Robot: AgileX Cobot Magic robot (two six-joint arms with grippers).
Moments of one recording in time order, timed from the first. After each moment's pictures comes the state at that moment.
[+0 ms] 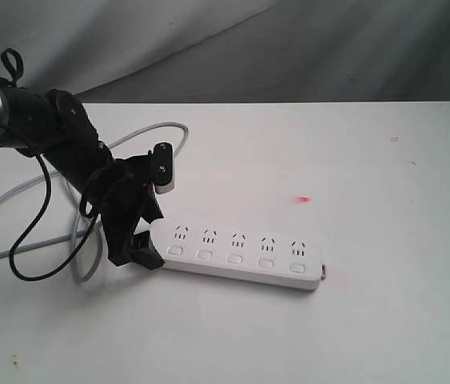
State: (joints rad) left arm -0.18 2.10 -1.31 -0.54 0.83 1.51; right arm -0.07 0.33 -0.44 1.43 0.24 -1.82
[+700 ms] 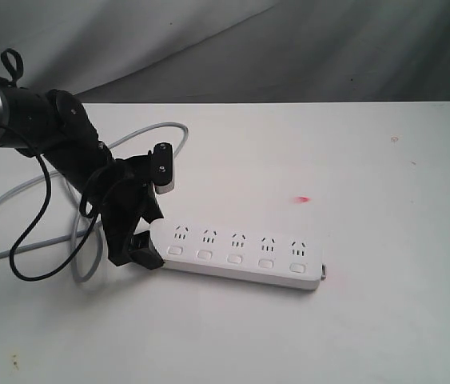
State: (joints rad) left arm -0.18 2.10 -1.31 -0.54 0.83 1.51; right arm -0.07 0.41 -0.44 0.70 0.21 -0.92
